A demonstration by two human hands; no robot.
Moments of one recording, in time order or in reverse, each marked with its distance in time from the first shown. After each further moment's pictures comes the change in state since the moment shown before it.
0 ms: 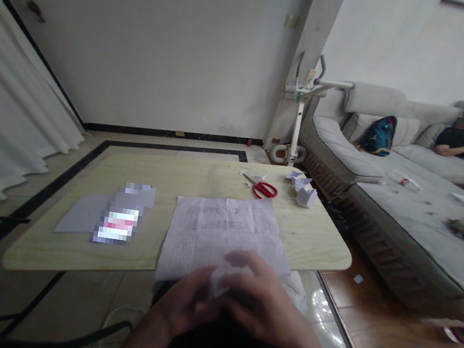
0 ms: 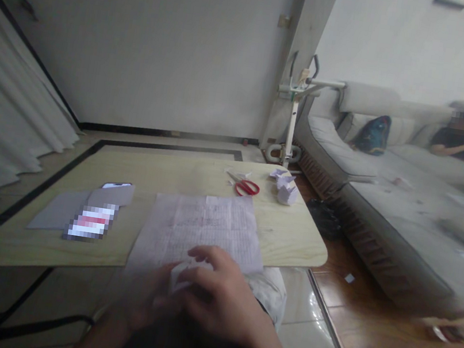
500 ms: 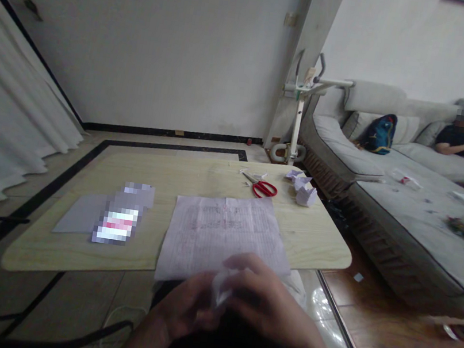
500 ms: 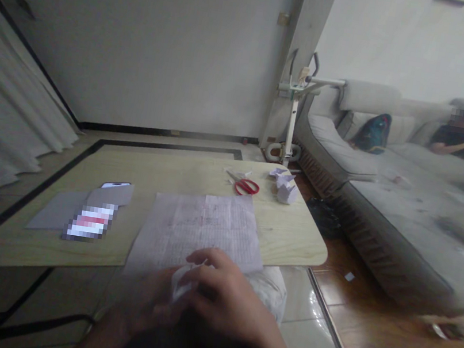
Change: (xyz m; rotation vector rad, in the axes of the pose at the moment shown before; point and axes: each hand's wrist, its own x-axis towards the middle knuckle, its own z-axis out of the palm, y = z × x) left_hand 0.006 -0.010 -0.001 -0.165 -0.028 -0.128; right_hand 0.001 0.000 -0.009 0.138 -0.071 0.069
